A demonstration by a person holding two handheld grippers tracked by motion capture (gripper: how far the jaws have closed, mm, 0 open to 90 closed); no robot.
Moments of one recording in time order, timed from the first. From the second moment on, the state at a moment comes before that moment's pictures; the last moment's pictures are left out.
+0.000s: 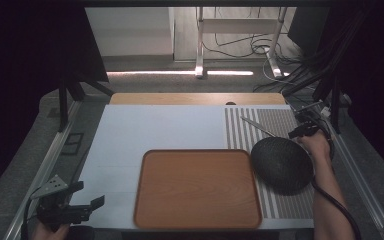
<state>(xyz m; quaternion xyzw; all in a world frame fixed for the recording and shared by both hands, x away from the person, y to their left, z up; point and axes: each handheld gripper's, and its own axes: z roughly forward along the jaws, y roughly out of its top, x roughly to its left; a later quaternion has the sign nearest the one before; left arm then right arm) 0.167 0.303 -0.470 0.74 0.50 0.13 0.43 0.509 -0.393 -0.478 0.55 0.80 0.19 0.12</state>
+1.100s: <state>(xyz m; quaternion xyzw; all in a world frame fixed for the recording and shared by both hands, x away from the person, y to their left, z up) 0.167 0.302 -0.470 0.74 0.51 0.13 0.42 0.532 -0.359 -0.503 0.56 0.80 0.17 0.15</state>
